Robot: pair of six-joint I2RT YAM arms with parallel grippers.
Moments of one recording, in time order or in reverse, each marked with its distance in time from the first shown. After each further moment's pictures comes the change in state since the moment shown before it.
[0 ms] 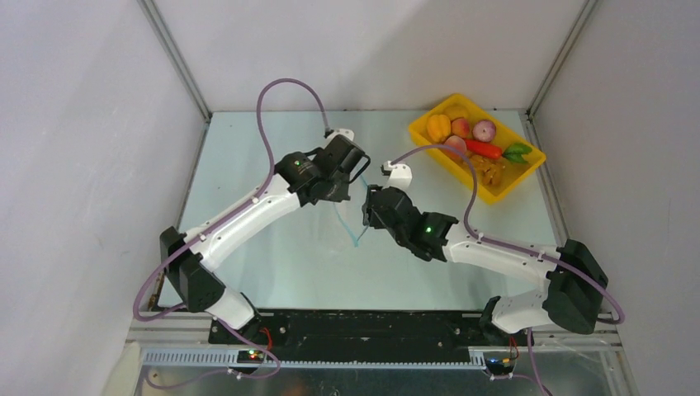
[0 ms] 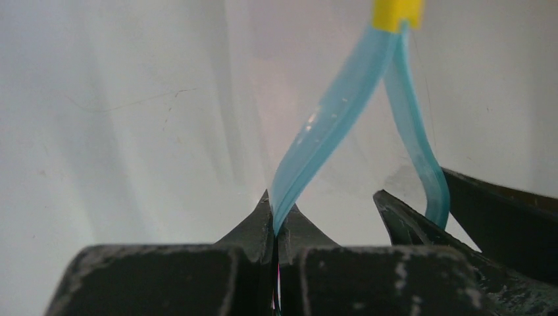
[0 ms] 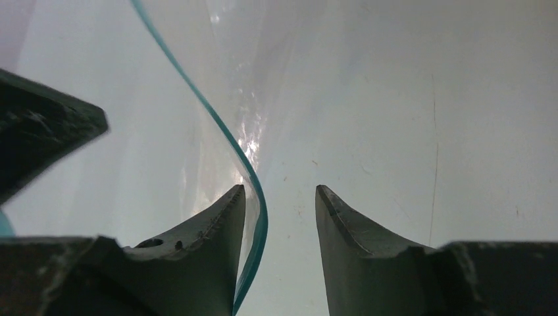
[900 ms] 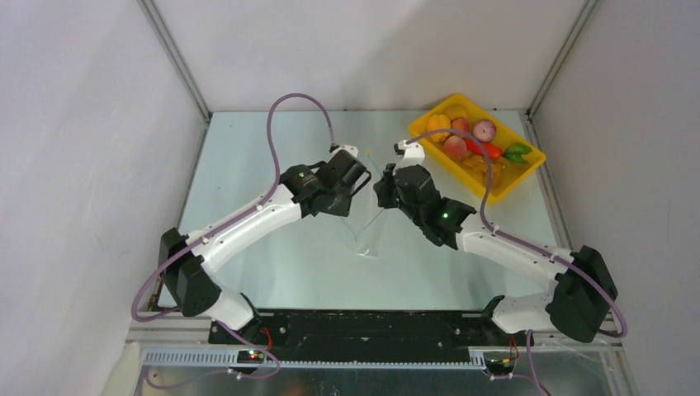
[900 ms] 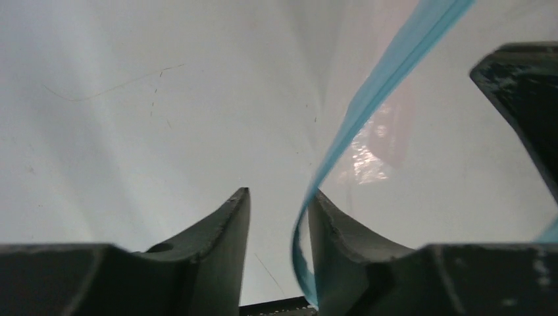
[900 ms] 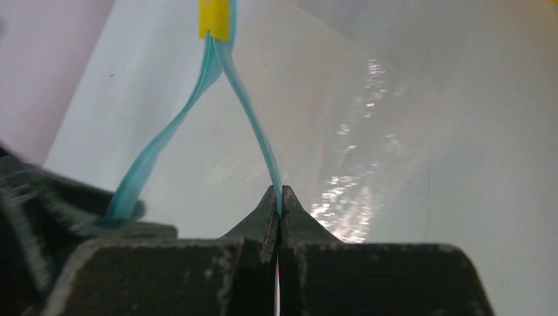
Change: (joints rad) left arm -0.033 -0.032 -0.136 0.061 0.044 0.042; right arm -0.170 -0.032 0.000 0.153 -0.195 -0.168
